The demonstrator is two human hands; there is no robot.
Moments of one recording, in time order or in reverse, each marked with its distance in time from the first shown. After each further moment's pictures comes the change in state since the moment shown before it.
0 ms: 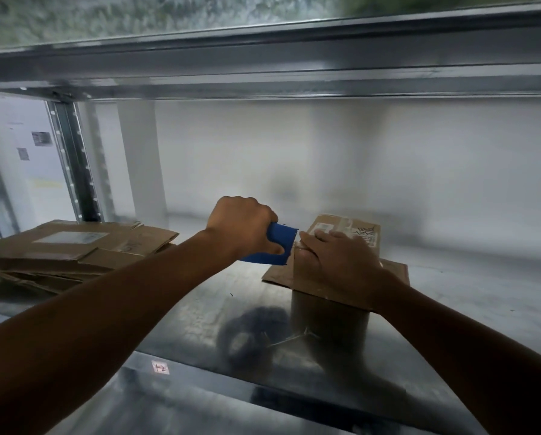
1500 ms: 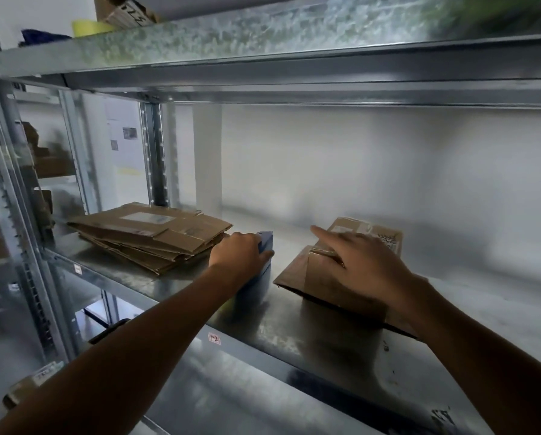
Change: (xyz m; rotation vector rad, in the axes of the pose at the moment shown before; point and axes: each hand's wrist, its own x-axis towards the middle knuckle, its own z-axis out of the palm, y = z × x) left_hand -0.094 -0.037 0.048 -0.295 -0.117 -0.461; right_hand -0.006 -0.044 -0.034 0.267 0.183 -0.213
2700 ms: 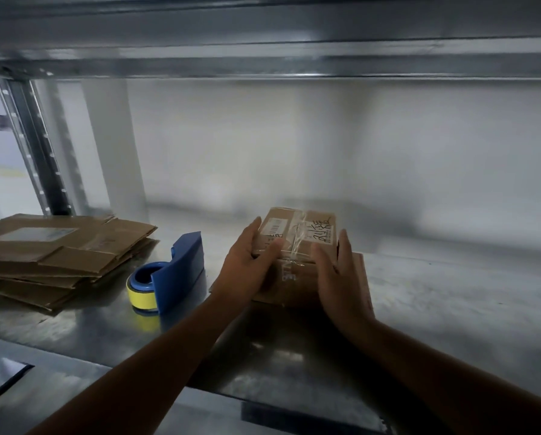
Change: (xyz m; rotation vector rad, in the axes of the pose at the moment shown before) left_hand 0.012 0.113 0.059 -1.255 -0.067 0.039; right_hand -0.043 0.019 0.062 1.009 0.501 0.721
